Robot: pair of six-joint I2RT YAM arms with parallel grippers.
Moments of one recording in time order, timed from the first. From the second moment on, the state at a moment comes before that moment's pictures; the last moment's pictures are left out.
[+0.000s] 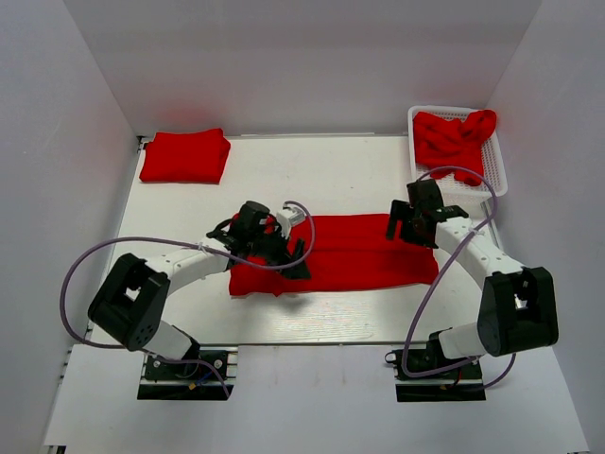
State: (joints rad) left arm -0.59 1.49 0.77 -0.07 0.67 -0.11; right arm 0.24 1.40 0.92 -0.55 0.15 0.35
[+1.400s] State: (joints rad) left arm -0.41 1.14 0.59 -0.38 -0.02 -0.61; right arm 0.81 1.87 1.18 -0.26 -0.35 0.47
